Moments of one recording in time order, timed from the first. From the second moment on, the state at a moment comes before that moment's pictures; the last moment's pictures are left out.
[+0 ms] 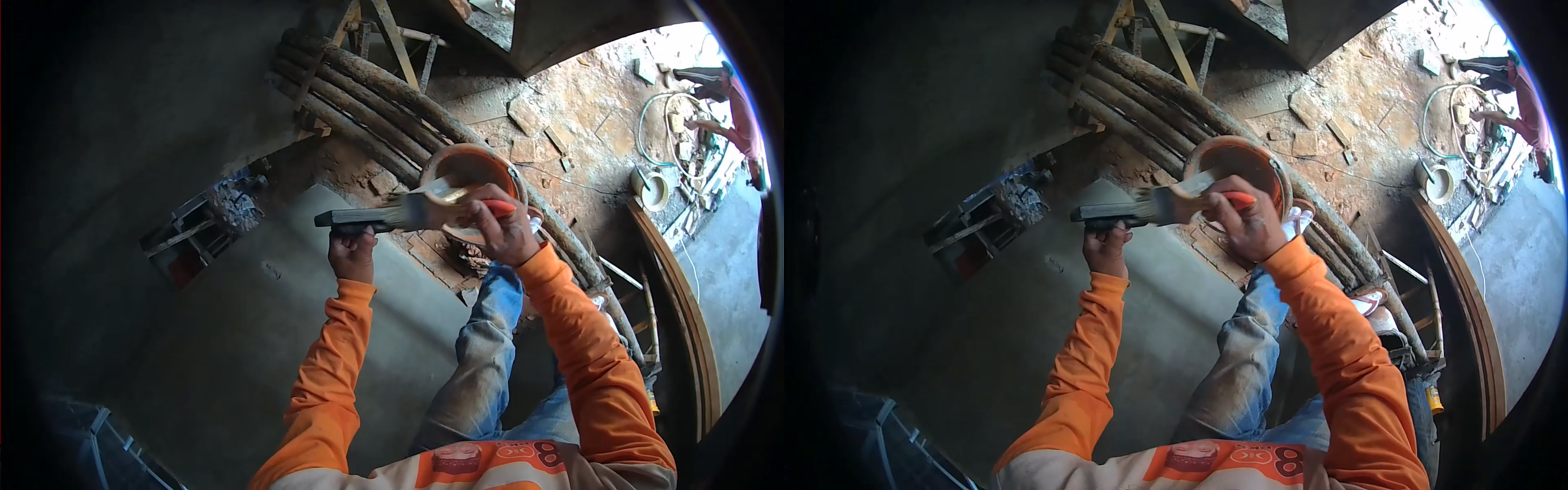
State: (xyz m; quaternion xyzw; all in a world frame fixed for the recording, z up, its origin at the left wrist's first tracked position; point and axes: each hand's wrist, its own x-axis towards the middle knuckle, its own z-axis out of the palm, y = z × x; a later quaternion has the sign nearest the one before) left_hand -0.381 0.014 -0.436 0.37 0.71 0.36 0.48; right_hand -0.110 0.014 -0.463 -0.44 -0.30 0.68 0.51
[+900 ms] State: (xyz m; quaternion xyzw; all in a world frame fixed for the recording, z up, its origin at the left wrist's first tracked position) left_hand -0.418 -0.007 -0.408 0.53 0.66 0.26 0.46; right_hand -0.078 0.010 -0.481 -0.48 -0.16 0.72 0.48
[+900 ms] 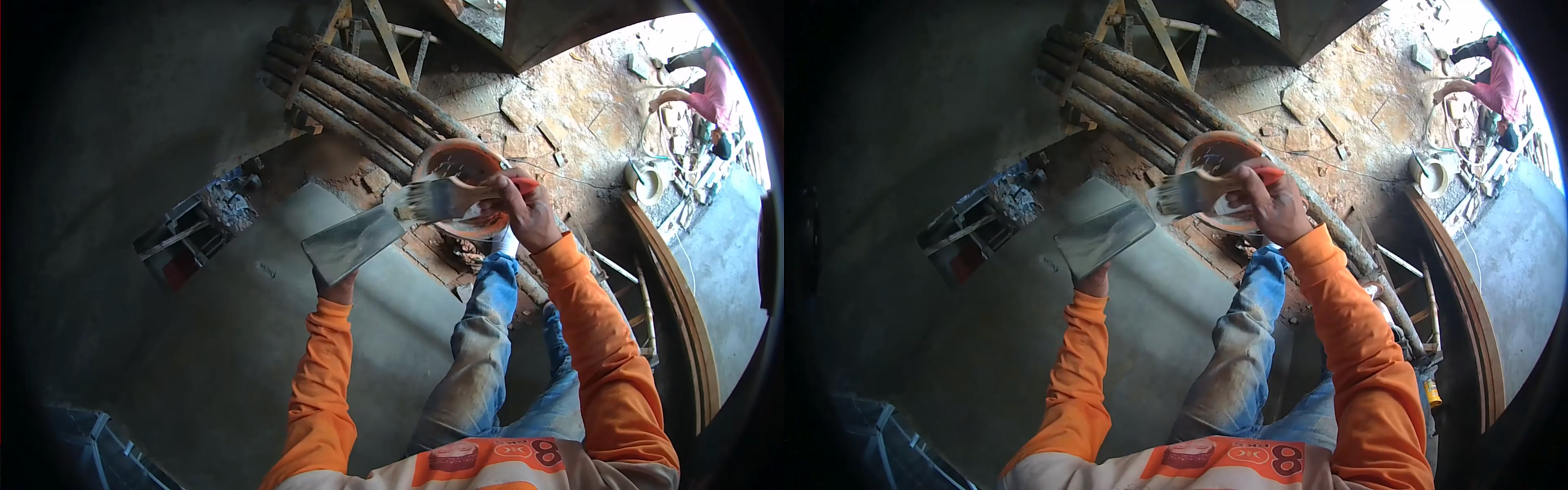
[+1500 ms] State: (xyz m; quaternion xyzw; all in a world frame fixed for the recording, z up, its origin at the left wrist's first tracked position) left_hand -0.417 -0.015 -0.430 0.52 0.65 0.27 0.49; right_hand -0.094 0.008 -0.462 -0.37 -0.02 0.78 0.51
